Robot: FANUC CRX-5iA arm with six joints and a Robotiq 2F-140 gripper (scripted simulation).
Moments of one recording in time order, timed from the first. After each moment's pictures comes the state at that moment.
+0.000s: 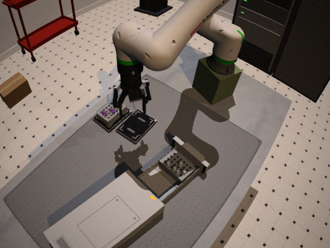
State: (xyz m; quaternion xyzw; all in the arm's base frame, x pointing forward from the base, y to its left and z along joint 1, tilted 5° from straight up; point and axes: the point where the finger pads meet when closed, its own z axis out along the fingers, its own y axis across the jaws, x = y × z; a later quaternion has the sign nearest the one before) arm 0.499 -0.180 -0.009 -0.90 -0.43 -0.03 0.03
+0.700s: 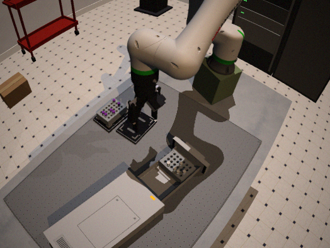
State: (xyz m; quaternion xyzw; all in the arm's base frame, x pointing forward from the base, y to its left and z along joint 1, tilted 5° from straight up) arm 0.513 -0.107 -0.002 -0.78 -0.62 -0.04 0.02
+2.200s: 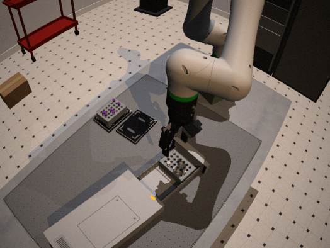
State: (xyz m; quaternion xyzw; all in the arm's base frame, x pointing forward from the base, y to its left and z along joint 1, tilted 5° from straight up) arm 0.542 0.049 0.012 -0.78 -0.62 -0.04 0.02
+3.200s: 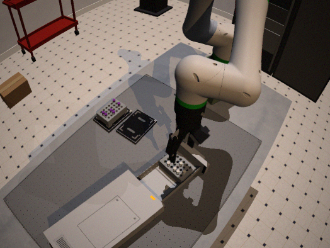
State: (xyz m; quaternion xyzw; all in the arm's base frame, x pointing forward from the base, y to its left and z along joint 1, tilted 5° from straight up) arm 0.548 0.081 0.011 -0.78 -0.62 -0.04 0.02
